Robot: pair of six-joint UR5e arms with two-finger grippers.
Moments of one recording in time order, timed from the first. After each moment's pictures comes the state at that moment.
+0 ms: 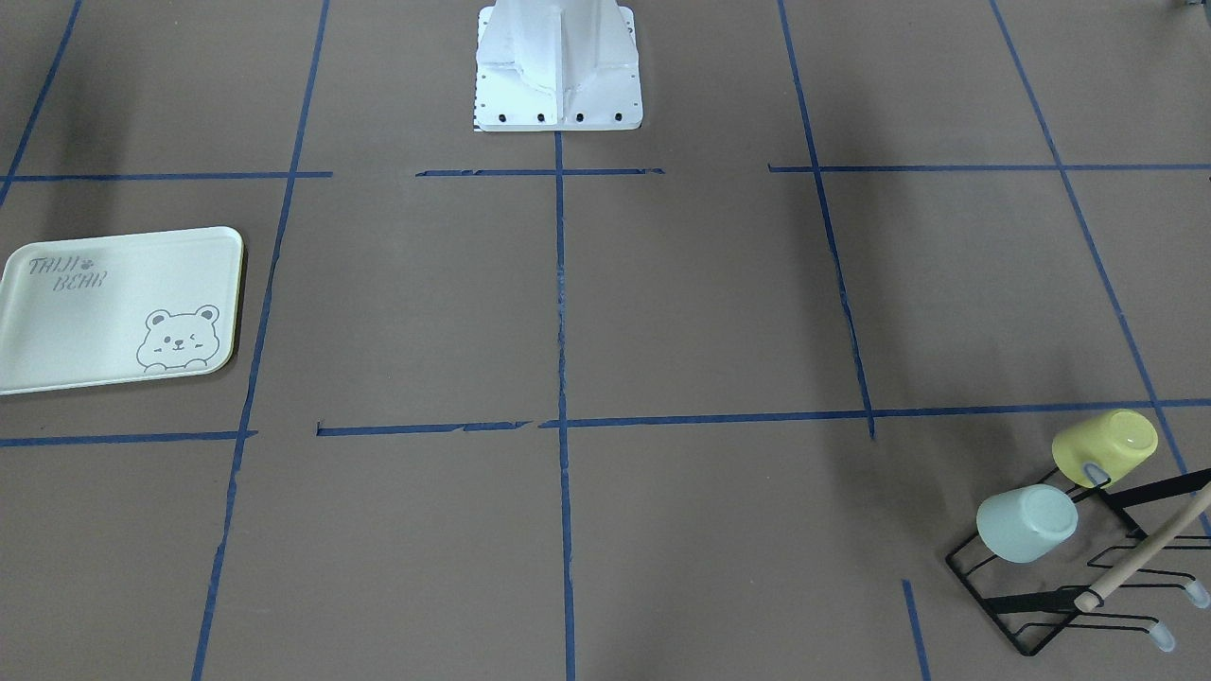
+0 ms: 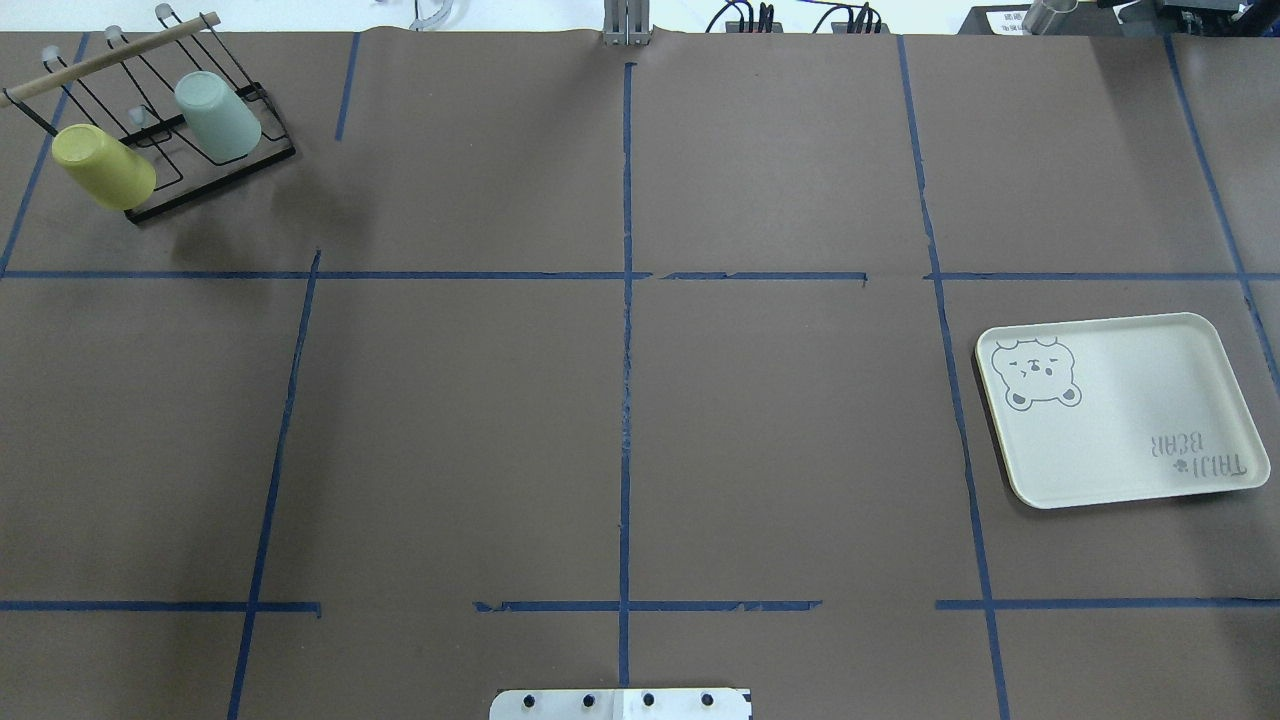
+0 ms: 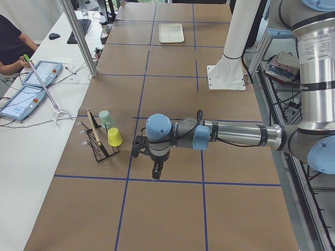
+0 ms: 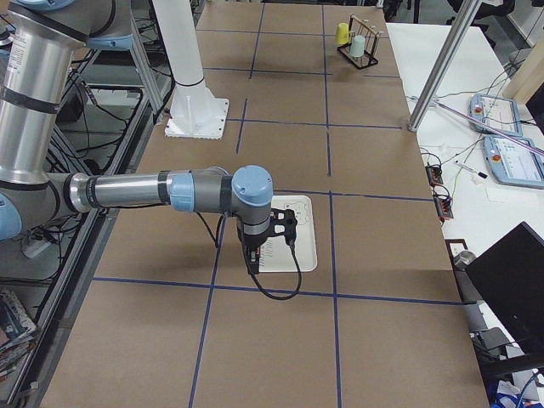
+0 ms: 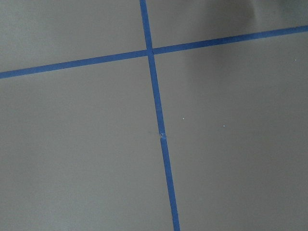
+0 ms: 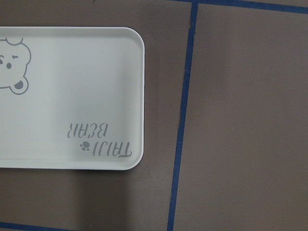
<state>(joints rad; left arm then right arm) -1.53 -1.38 -1.82 -1.59 -2.36 0.07 1.53 -1.91 2.02 -1.68 2.33 -0.07</state>
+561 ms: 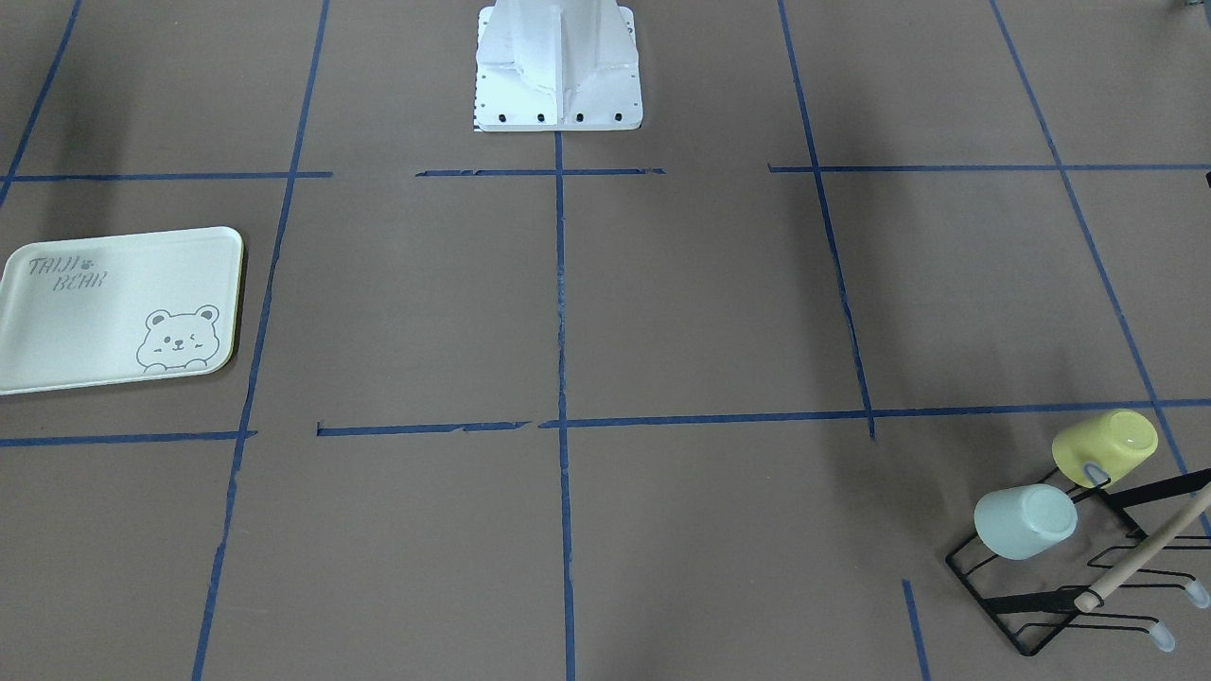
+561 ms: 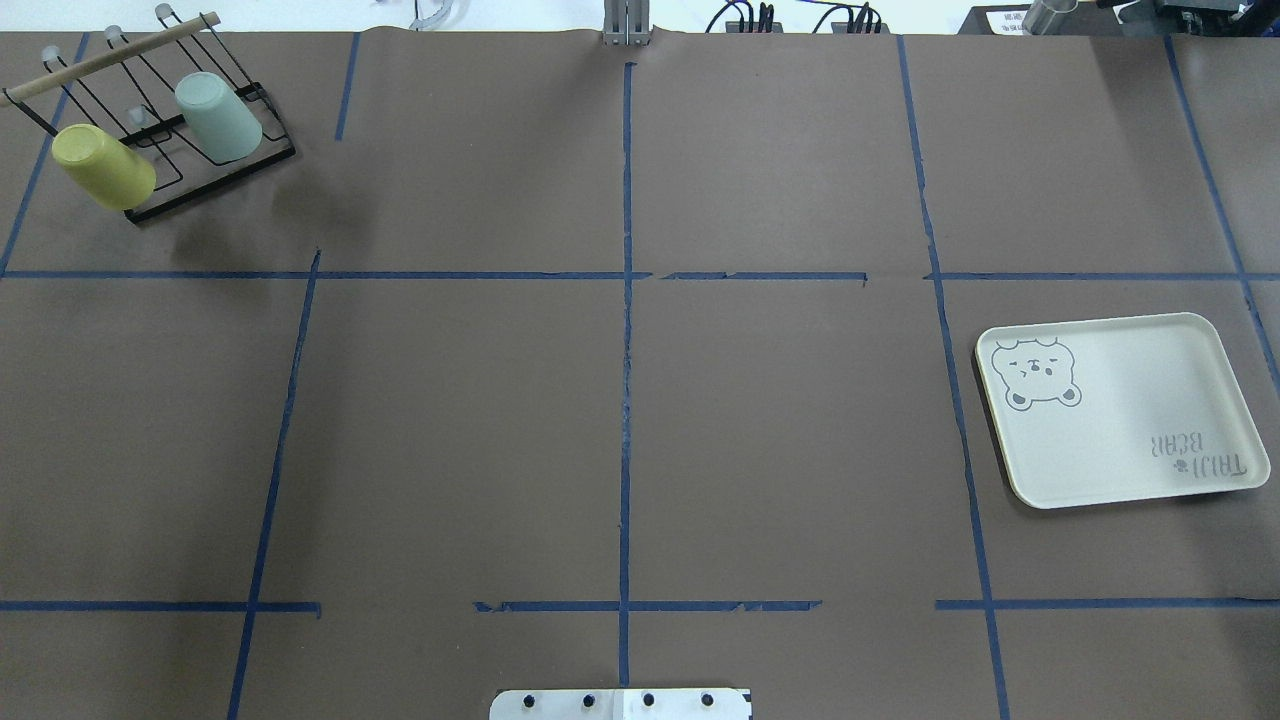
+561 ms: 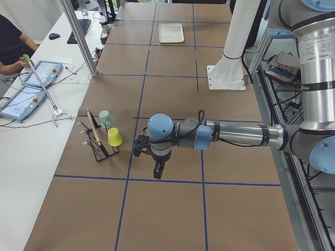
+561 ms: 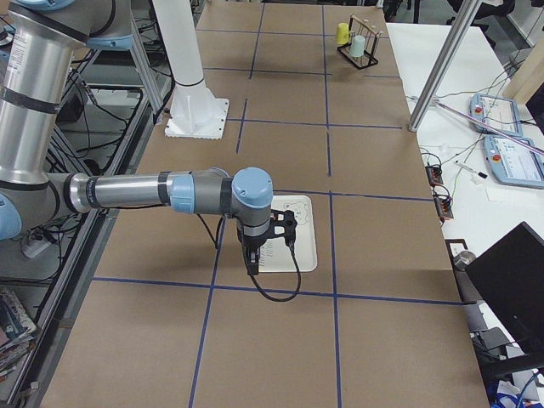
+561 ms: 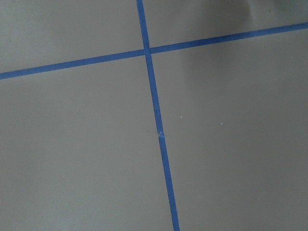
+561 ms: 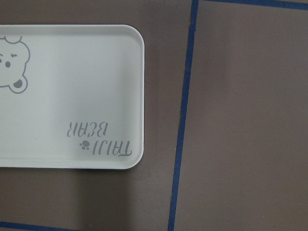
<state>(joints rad) -1.53 -1.37 -1.82 -1.59 -2.36 0.09 1.52 -1.91 2.01 -1.68 2.34 -0.07</state>
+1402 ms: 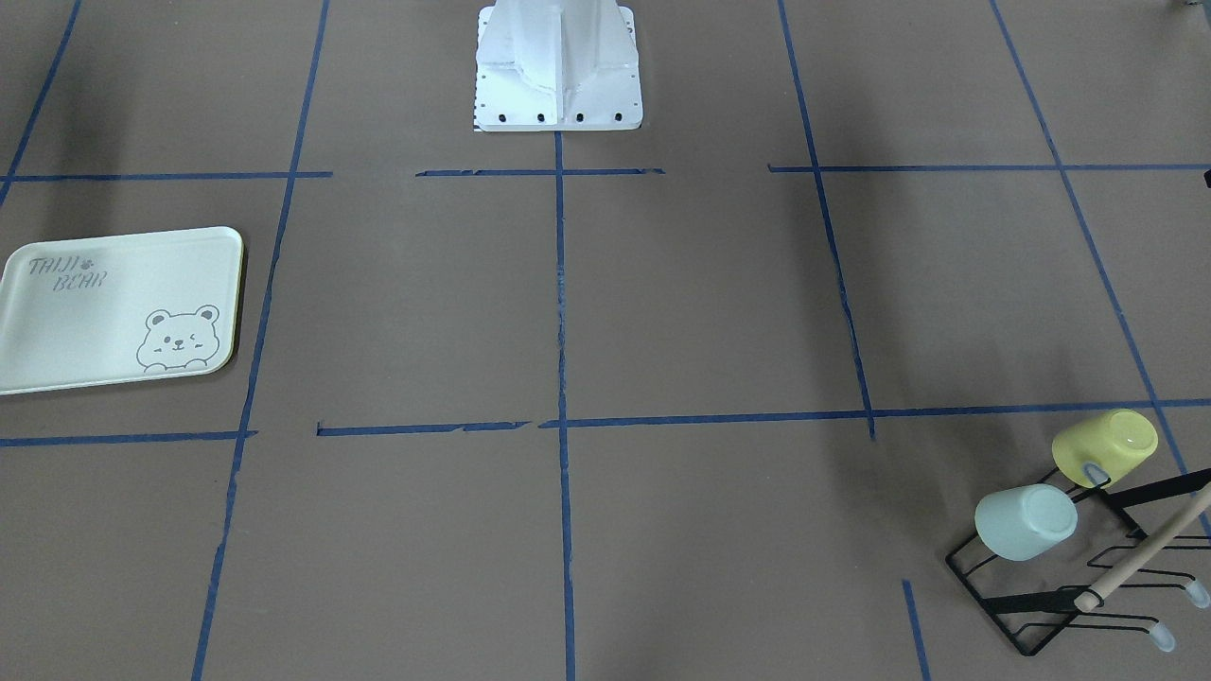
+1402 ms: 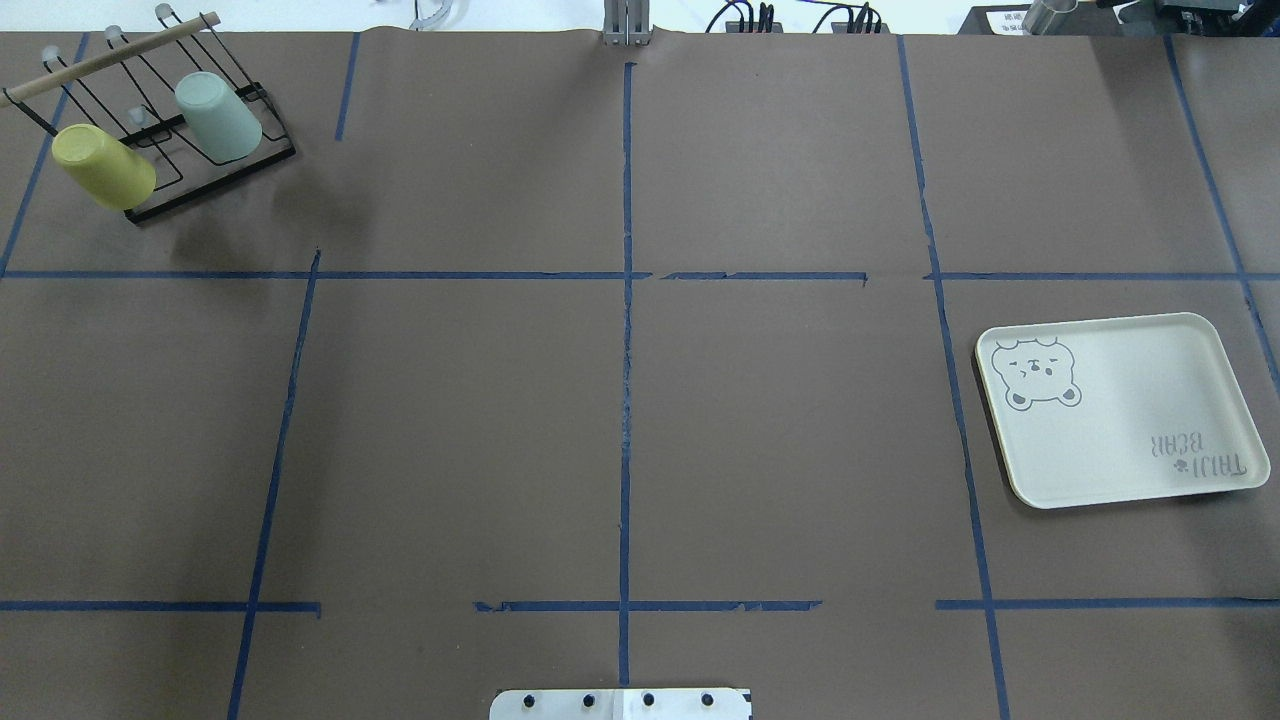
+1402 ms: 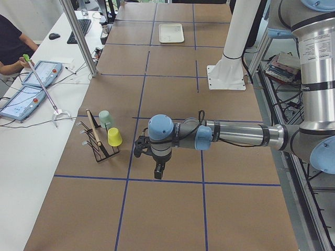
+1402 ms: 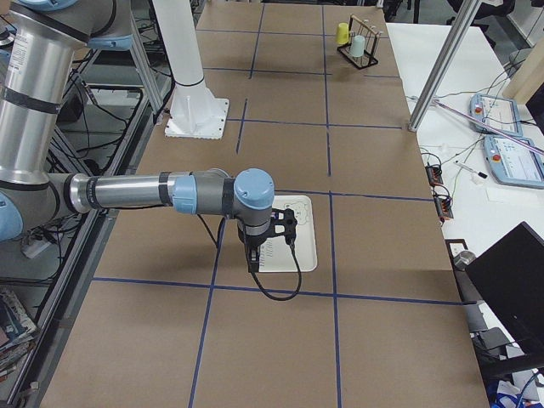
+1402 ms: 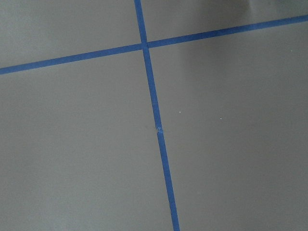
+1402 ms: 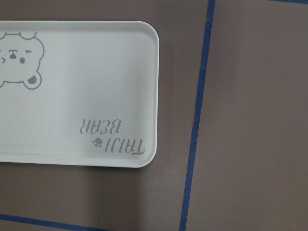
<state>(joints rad) -1.53 -1.37 -1.83 -1.59 -2.36 0.09 1.51 -1.91 2.01 -1.68 2.37 -0.08</state>
